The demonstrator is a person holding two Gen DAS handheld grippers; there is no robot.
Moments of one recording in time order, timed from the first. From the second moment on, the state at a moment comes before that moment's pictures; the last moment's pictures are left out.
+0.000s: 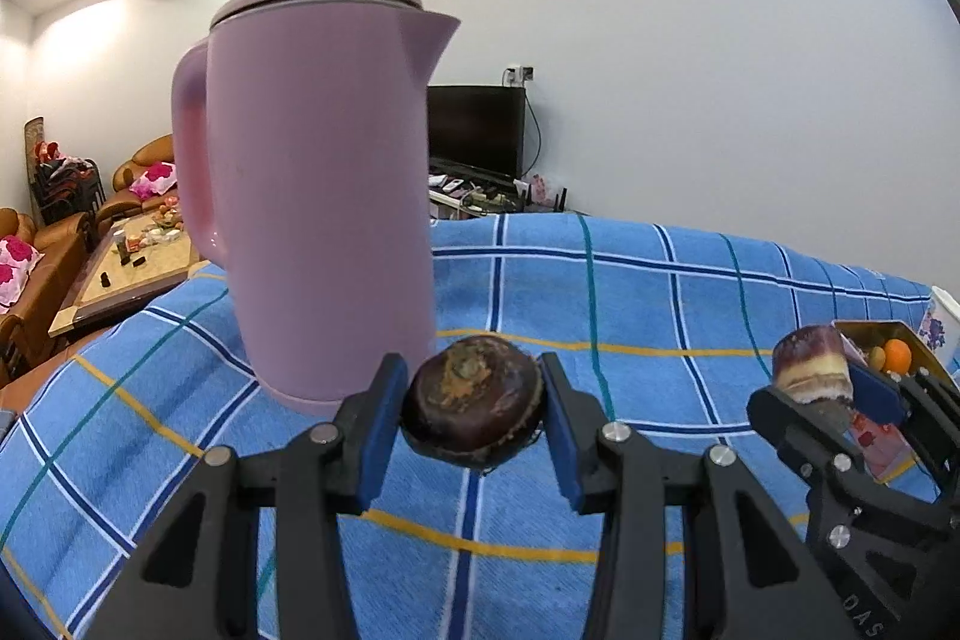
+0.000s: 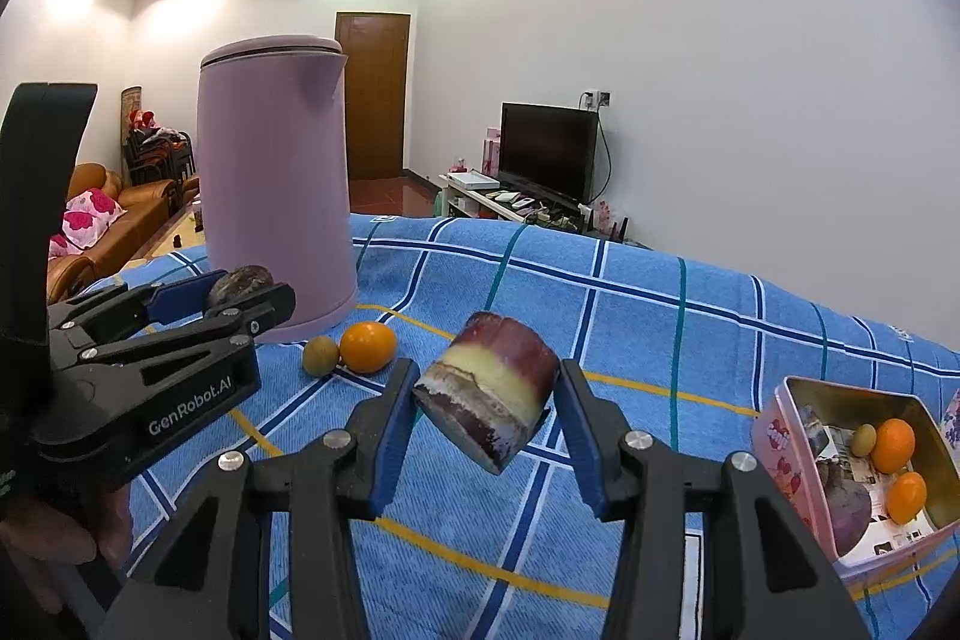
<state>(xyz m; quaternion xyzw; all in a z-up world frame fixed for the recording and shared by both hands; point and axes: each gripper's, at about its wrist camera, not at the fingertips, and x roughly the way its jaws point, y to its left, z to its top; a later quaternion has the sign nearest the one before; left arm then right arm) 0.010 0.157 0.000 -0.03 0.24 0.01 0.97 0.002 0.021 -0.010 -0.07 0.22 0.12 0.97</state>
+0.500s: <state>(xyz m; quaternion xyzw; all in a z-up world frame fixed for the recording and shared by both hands) 0.000 0.140 -0.001 -0.03 0.25 0.00 0.97 -0.002 -0.001 -0.012 -0.06 0.23 0.10 0.97</state>
